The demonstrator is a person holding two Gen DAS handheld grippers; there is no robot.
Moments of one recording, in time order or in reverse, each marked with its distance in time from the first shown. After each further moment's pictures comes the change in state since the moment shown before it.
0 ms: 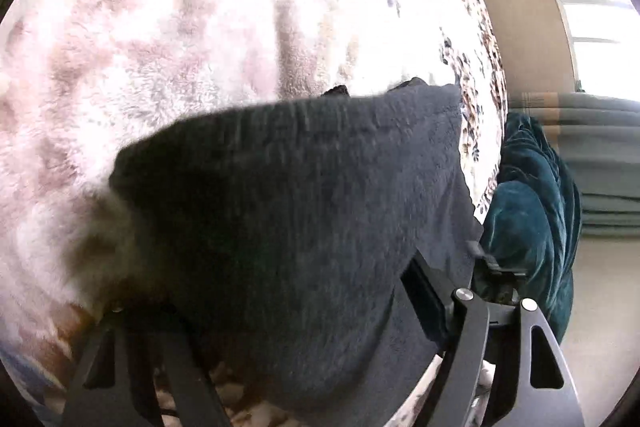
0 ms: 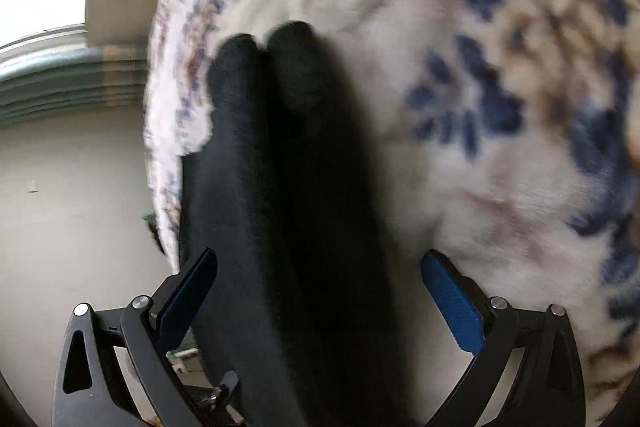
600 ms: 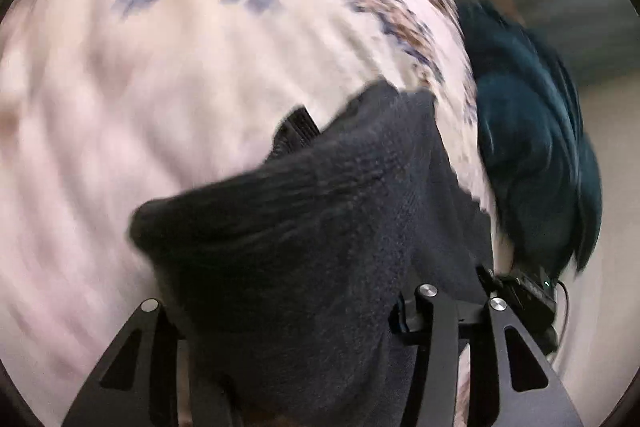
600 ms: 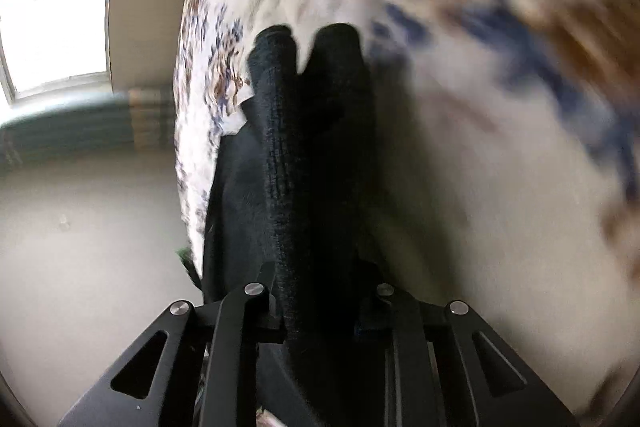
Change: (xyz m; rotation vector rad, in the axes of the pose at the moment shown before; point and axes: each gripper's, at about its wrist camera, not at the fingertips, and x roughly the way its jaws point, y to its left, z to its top) left arm -0.001 -0.059 0.049 0.573 0.191 0.055; right arm -0.046 -0.029 -0.084 0.166 -0.166 0.127
